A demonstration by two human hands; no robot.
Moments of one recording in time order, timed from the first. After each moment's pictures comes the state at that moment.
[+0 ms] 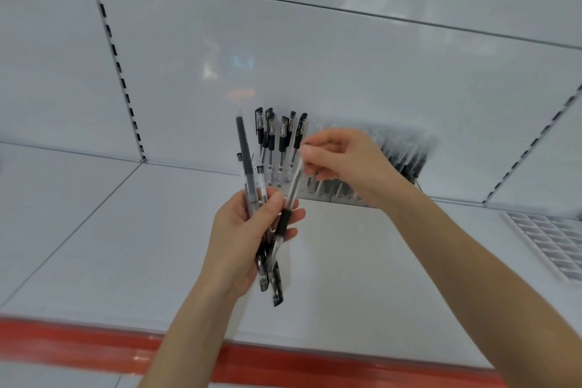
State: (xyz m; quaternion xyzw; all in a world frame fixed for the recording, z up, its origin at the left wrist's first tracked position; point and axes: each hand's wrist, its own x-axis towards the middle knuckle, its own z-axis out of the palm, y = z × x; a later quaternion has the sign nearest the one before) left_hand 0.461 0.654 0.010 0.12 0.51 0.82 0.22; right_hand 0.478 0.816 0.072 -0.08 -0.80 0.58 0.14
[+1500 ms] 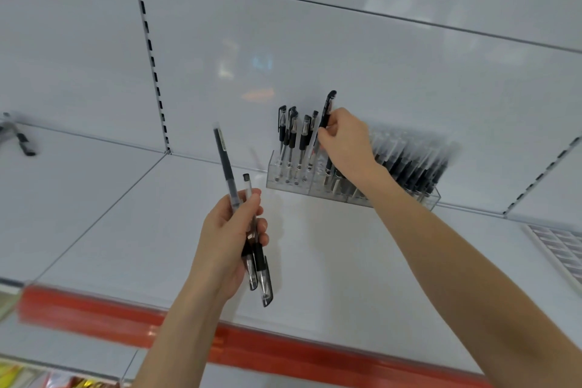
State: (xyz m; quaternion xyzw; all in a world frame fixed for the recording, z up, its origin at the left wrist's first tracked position) left_hand 0.452 0.629 -0.004 0.03 0.52 0.84 0.17; right_hand 0.407 0.828 0.049 -0.13 -0.91 0.25 0.31
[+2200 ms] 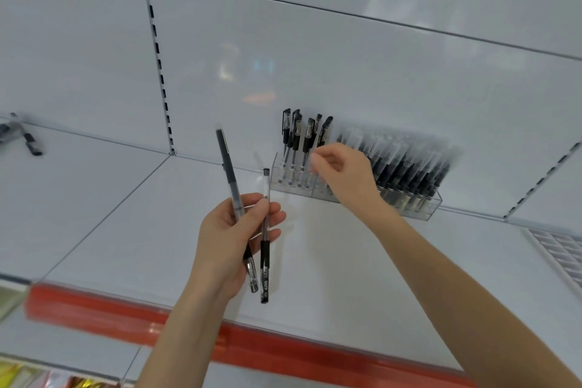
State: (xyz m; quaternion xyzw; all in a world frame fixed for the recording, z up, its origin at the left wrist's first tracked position) left_hand 0.454 0.621 -0.003 0.05 0.50 0.85 0.17; right_hand 0.448 0.803 0.027 -0.09 -0.87 0.41 0.26
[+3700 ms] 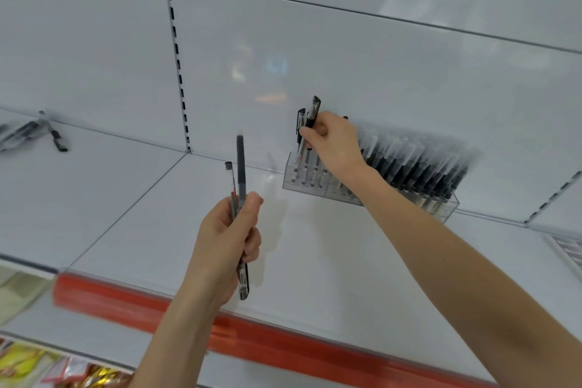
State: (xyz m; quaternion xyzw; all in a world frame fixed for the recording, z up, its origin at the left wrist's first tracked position) left_hand 0.454 0.602 -0.003 0.07 0.57 0.81 0.13; right_hand 0.388 0.794 0.045 -0.07 -0.88 0.38 0.27
